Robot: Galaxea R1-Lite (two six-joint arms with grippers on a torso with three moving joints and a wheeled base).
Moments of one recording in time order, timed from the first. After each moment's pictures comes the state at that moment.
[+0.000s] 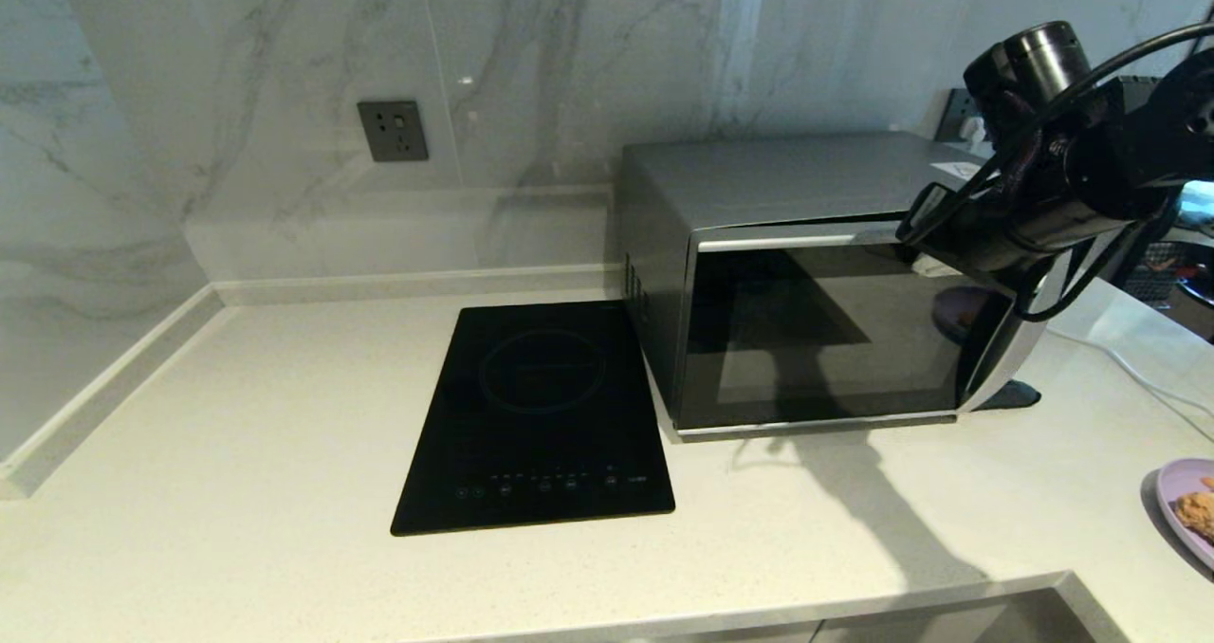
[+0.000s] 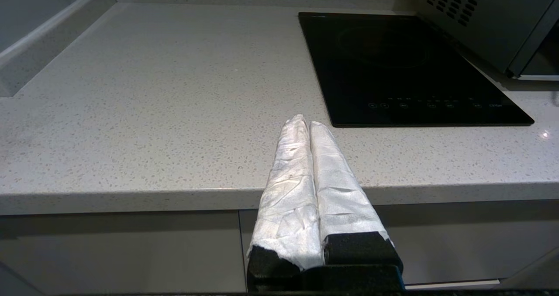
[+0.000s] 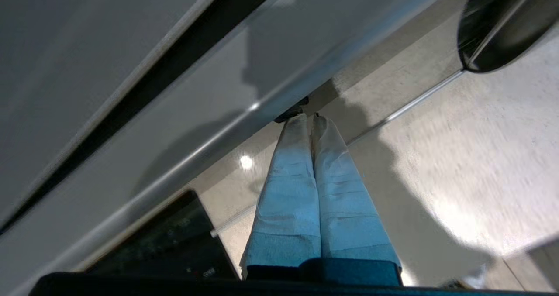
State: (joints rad) left arm 0.00 0.00 0.00 -0.01 0.02 -0.07; right arm 0.24 1.91 -1.89 0.68 -0.33 0.79
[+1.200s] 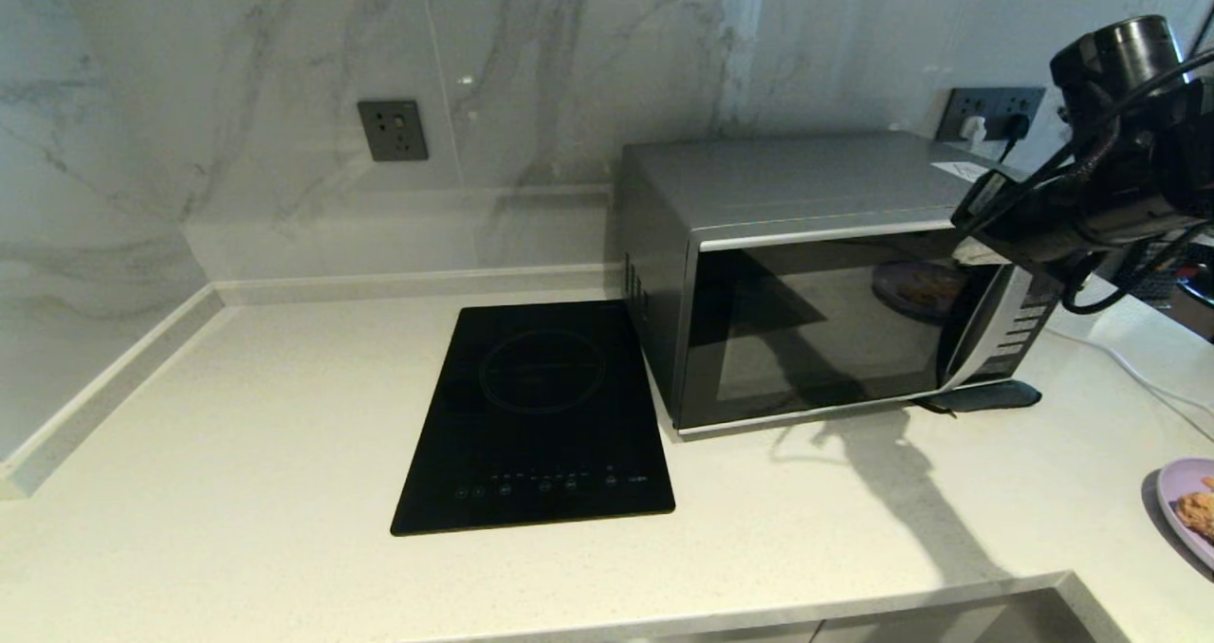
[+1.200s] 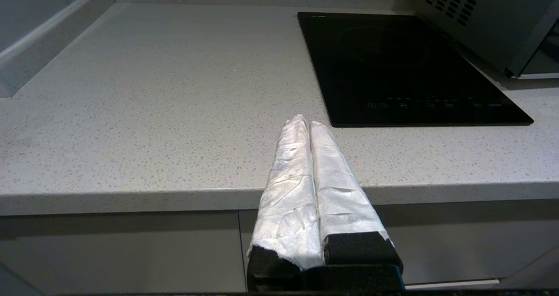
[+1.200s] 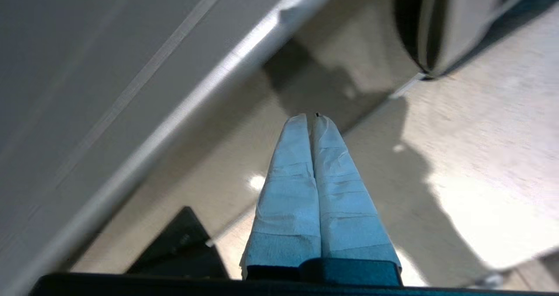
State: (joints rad) left arm 0.00 0.00 0.00 -0.01 0.02 -0.07; right arm 0.10 1.84 -1.78 0.57 -0.19 0.73
